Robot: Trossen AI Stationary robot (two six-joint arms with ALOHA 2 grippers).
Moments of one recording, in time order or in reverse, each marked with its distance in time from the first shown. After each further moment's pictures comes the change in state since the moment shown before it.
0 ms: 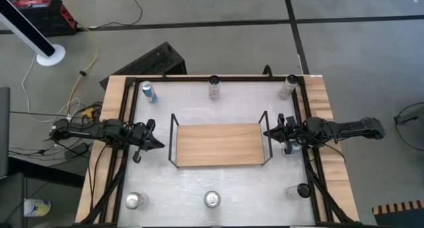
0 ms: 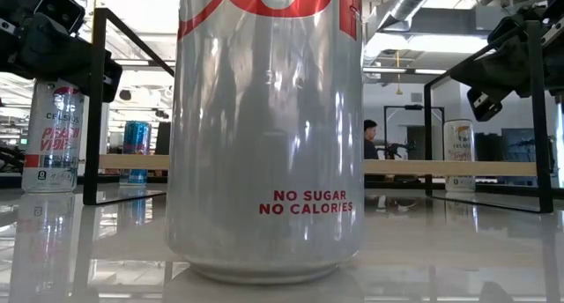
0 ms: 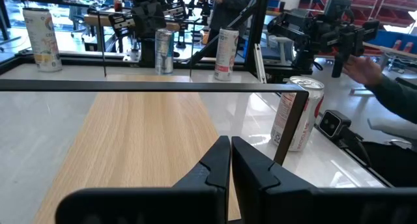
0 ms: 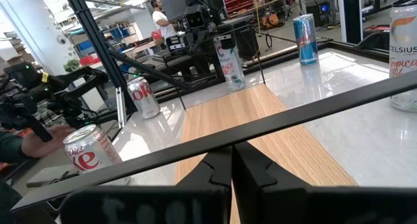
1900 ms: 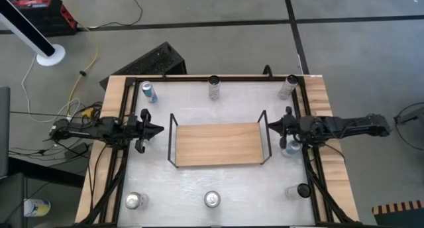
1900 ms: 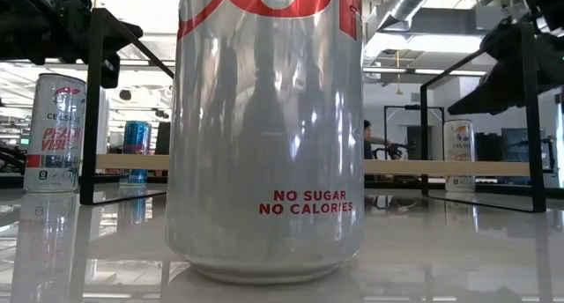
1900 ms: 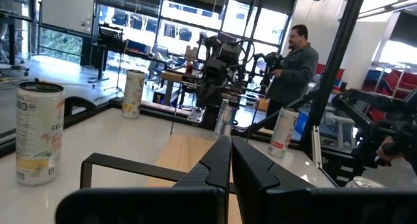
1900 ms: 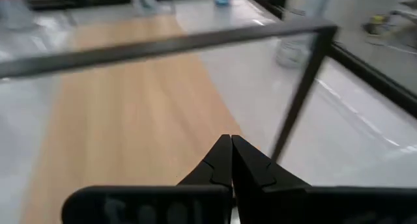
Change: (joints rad) left arm 0.000 0.000 0.000 0.230 -0.315 -0.068; right arm -0.007 0.179 0.193 -0.404 0.296 -0.193
